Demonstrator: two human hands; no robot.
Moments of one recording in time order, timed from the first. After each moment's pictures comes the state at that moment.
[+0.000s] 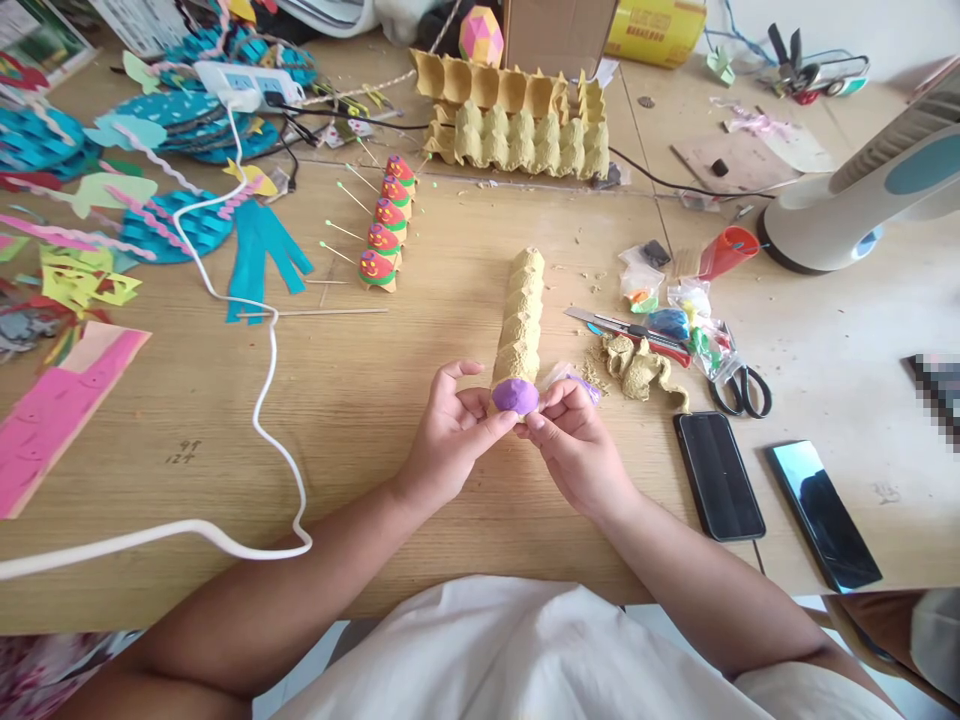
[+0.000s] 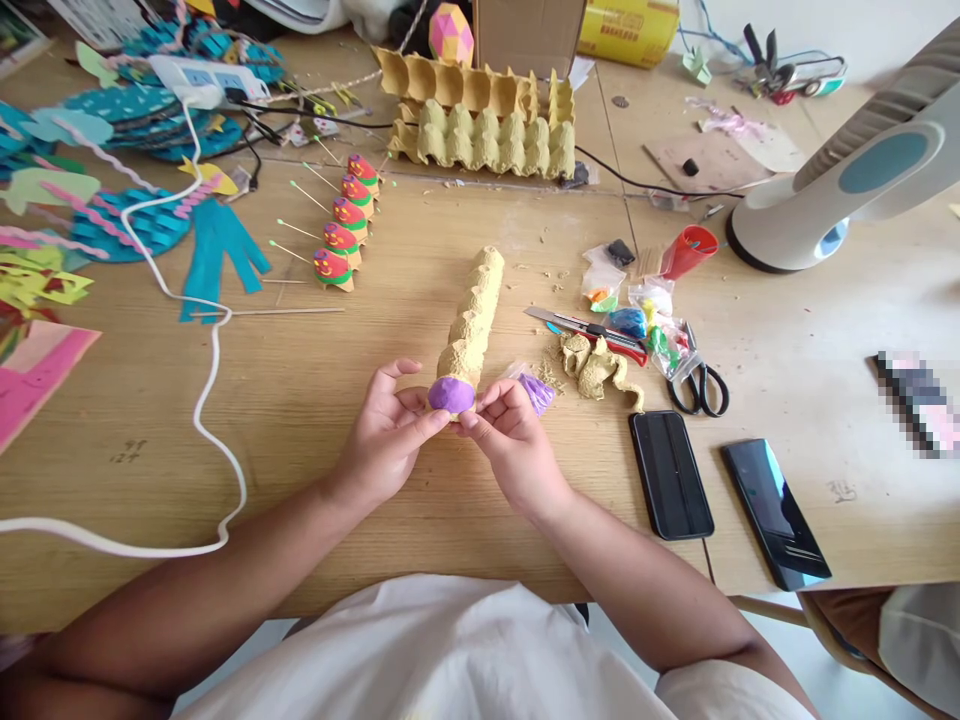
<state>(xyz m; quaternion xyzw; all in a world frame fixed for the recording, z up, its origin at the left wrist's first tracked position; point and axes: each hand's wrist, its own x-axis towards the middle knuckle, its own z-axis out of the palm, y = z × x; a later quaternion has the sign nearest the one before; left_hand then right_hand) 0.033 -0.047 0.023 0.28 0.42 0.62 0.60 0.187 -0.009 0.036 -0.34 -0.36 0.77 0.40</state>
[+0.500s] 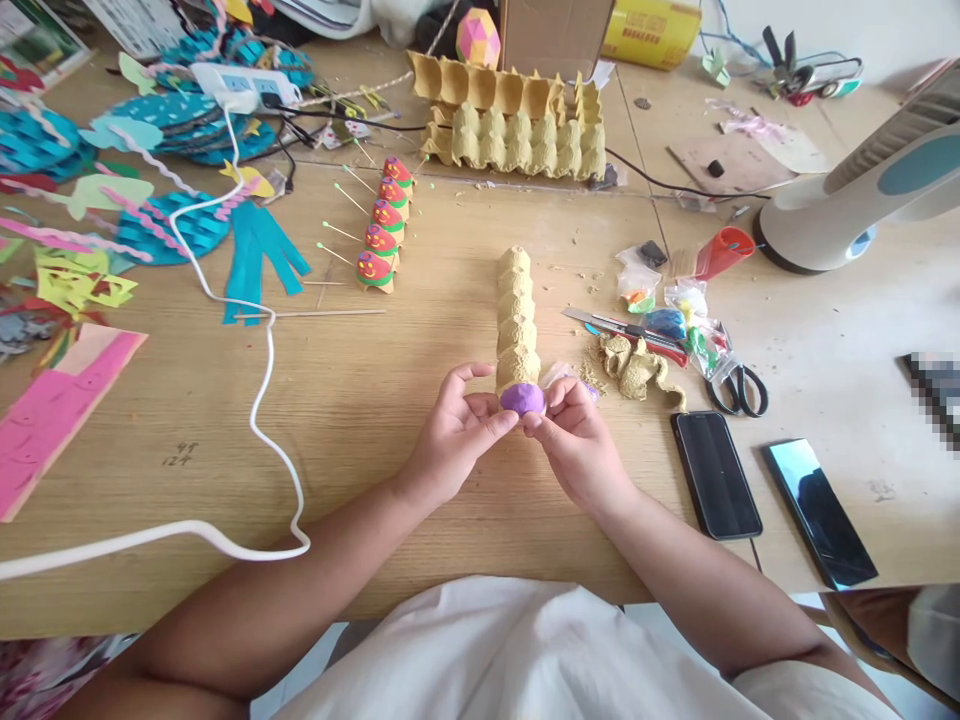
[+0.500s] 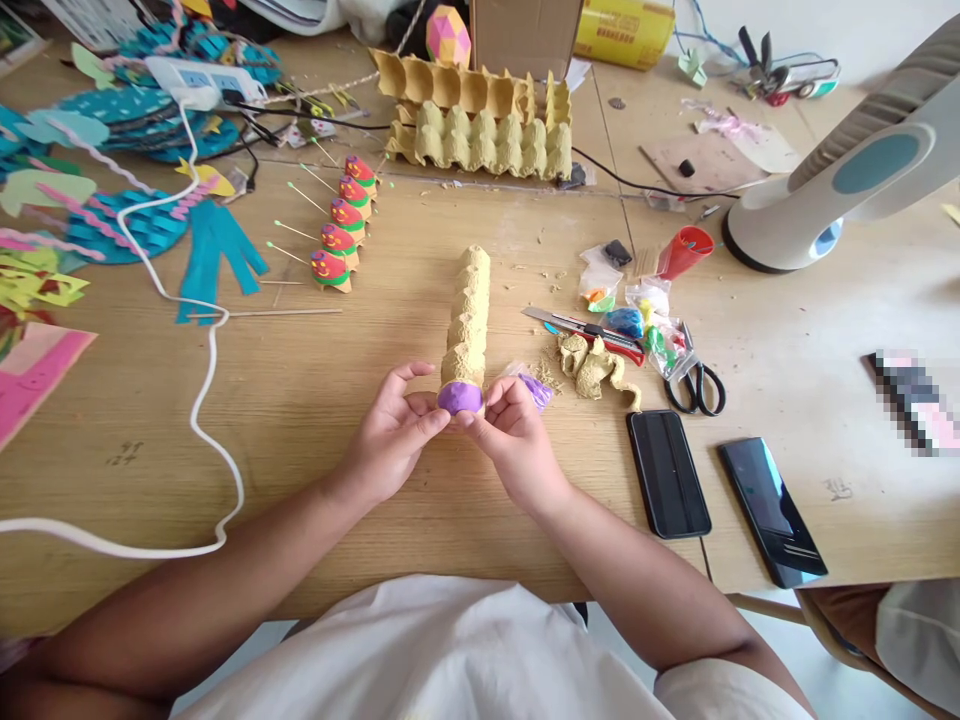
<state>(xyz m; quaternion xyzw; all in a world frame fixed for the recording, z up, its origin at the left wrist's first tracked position) 0.031 -0.046 0.018 0.30 0.40 0.60 0.62 0.188 -0.006 0.035 -0.35 -0.38 0.75 0.42</state>
